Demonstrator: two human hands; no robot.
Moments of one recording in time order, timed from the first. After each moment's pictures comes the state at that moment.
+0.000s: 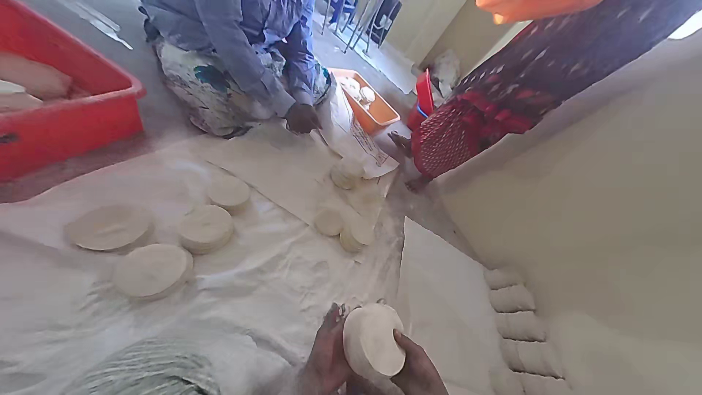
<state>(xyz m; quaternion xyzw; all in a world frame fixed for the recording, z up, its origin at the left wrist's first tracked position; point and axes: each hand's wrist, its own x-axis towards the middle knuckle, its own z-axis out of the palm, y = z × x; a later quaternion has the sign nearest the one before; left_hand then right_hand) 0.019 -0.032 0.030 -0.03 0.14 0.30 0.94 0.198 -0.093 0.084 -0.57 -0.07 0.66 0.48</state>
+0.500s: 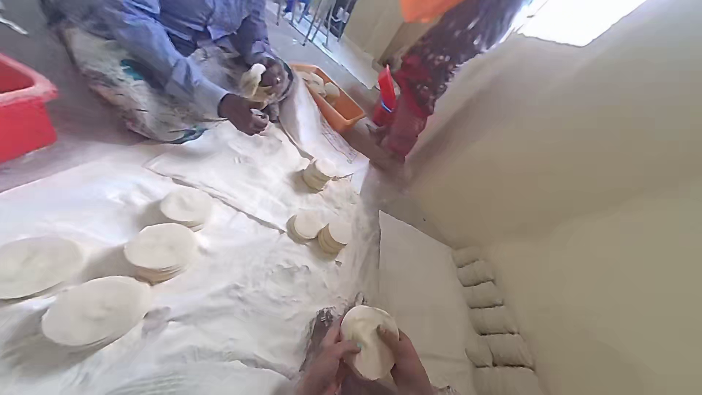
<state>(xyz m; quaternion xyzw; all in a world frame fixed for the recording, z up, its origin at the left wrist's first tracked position) 0.017 -0.034 0.044 0.16 0.26 0.25 0.92 0.165 -0.096 0.095 -0.73 -0.18 0.44 0.50</state>
